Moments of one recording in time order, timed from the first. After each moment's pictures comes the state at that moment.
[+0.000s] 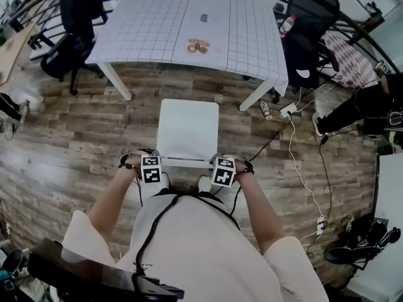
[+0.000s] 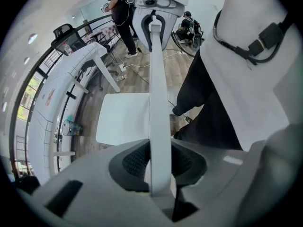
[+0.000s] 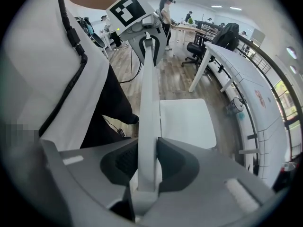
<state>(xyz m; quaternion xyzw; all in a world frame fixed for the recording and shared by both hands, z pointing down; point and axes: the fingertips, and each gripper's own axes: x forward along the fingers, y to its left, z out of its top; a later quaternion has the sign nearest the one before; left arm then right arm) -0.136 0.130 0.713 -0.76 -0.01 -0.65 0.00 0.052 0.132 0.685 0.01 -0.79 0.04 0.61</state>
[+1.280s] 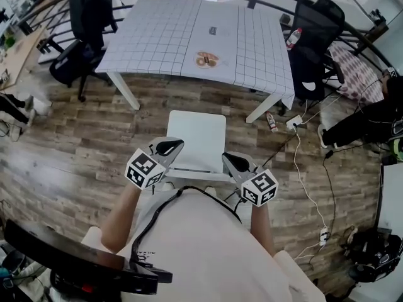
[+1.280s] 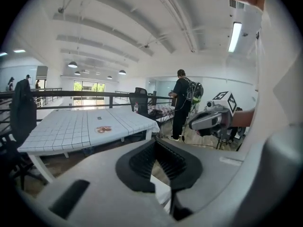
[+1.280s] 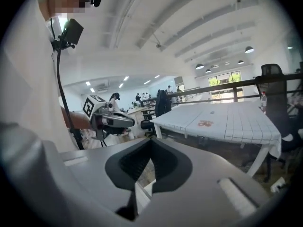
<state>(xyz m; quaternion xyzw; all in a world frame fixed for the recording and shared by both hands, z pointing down) -0.079 0.015 0.480 -0.93 0.29 -0.16 -0.12 0.042 0.047 0.478 0.32 -0.93 0.17 0.12</state>
